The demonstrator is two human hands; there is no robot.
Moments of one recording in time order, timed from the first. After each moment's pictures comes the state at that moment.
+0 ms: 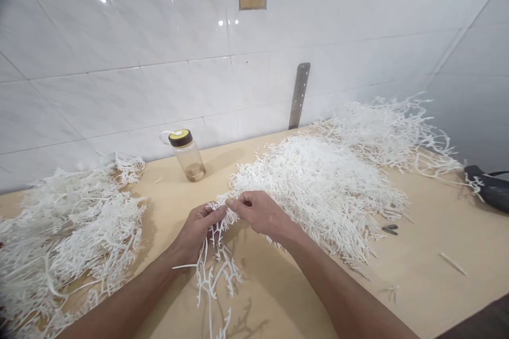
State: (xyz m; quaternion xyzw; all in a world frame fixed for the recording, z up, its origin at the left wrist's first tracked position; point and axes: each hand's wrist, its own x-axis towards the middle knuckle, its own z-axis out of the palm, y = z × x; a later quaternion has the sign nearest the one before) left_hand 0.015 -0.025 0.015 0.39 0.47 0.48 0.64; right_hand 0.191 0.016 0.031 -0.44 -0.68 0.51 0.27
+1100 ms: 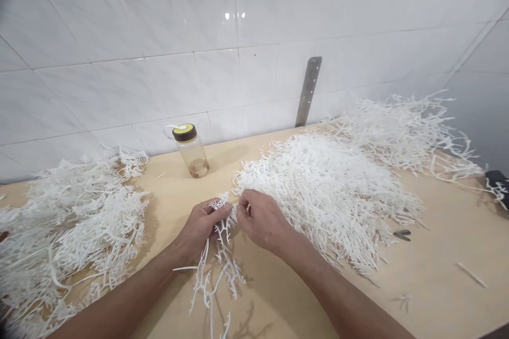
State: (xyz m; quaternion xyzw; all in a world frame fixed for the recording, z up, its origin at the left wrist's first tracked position) left_hand 0.016 -0.024 0.017 0.40 0.48 0.48 0.62; right_hand 0.181 0.004 0.027 -0.46 -0.79 0.27 0.29
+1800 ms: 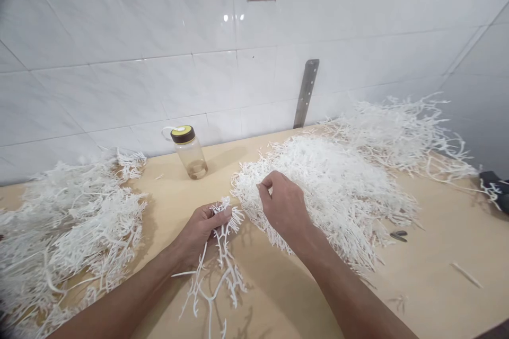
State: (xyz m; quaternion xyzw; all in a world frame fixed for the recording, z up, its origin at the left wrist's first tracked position) left_hand 0.014 -0.026 0.015 0.39 0.43 0.44 0.68; right_hand 0.210 0.027 0.031 -0.58 -0.72 0.08 0.38
